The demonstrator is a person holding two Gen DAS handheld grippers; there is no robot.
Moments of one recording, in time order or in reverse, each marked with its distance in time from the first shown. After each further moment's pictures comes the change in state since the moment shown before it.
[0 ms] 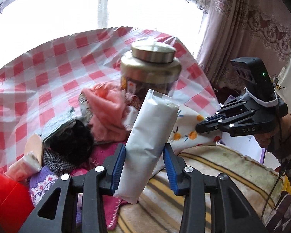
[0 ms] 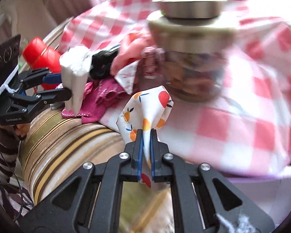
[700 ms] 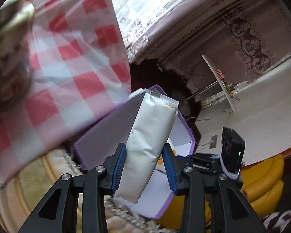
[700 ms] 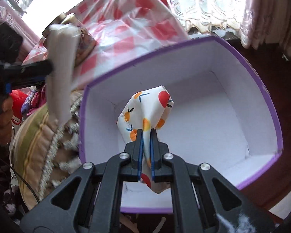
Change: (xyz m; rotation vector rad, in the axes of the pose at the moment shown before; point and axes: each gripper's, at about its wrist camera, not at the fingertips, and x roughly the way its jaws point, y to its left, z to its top) left arm 0.155 -0.190 0.075 -0.267 0.334 -0.520; right arm -0.134 -0.142 -0.210 0.500 -0.054 -0.221
